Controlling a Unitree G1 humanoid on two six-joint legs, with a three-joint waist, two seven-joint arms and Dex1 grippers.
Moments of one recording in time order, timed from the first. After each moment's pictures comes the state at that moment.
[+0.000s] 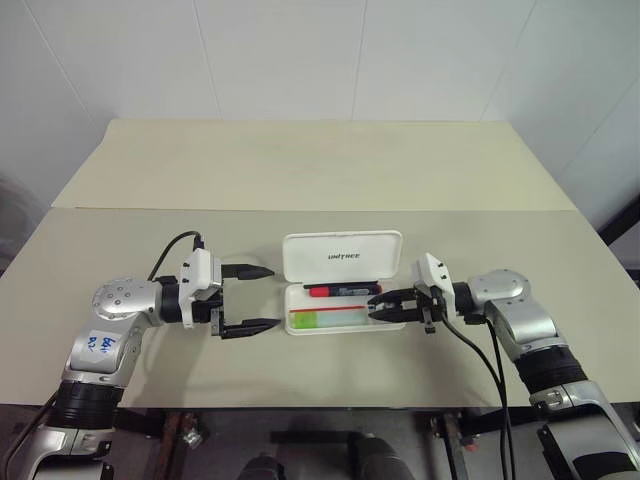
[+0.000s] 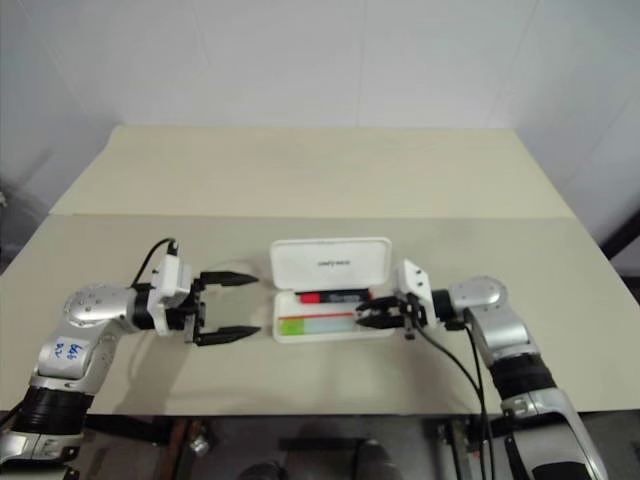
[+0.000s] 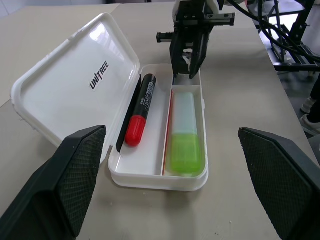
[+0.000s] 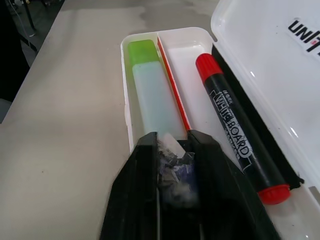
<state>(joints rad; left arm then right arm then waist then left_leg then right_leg) -0.38 0.67 0.06 0.00 -0.41 0.14 -1.20 -0.60 -0.57 0.16 0.36 0.27 0.06 1.41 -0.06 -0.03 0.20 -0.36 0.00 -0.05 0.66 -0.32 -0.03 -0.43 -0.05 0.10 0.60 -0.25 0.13</state>
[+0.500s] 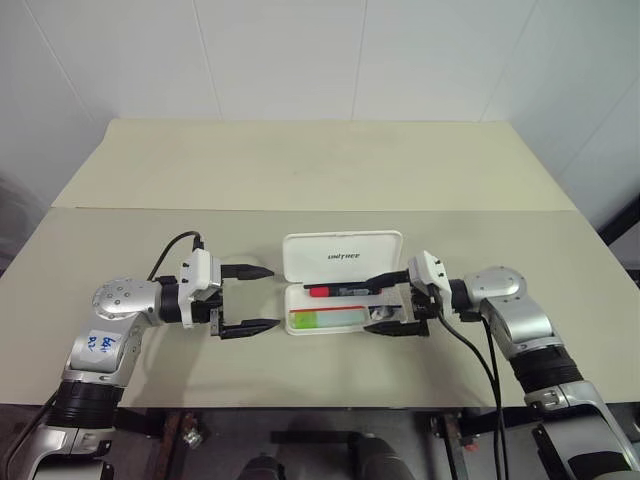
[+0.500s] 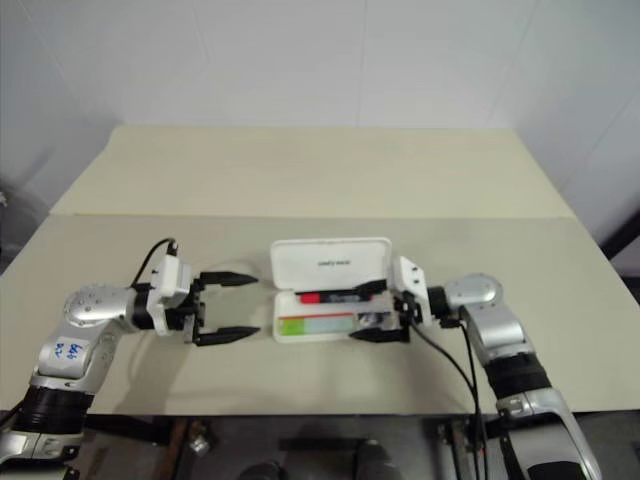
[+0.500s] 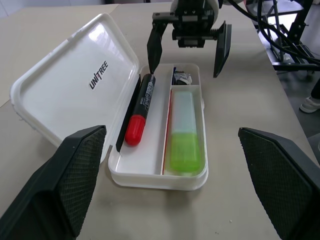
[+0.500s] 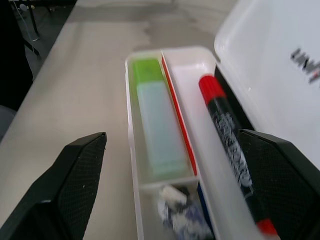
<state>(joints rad) -0.38 0.67 0.06 0.01 -0.41 0.13 -1.21 -0.61 -0.56 0.15 0.29 0.28 0.07 1.41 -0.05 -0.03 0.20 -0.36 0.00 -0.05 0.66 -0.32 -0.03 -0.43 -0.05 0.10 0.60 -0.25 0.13</state>
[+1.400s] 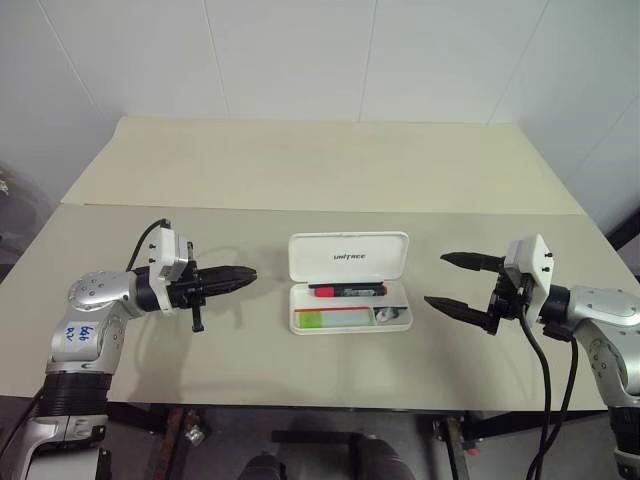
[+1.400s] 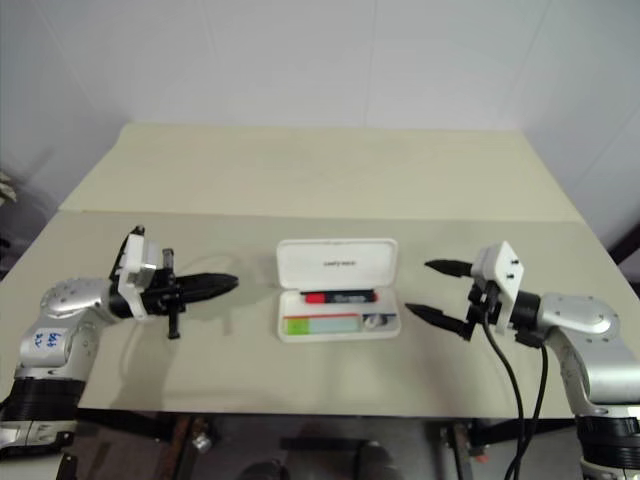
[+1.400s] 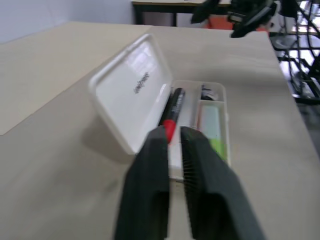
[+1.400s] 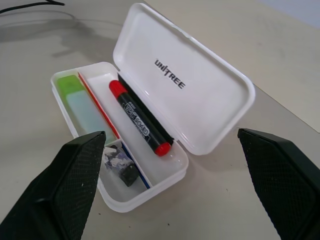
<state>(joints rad) -0.44 0.68 0.15 0.14 -0.49 0.17 -1.24 -0.26 -0.76 -0.22 -0.13 0.46 0.30 1.11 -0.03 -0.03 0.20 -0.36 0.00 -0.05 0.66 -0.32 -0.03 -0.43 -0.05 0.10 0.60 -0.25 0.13</state>
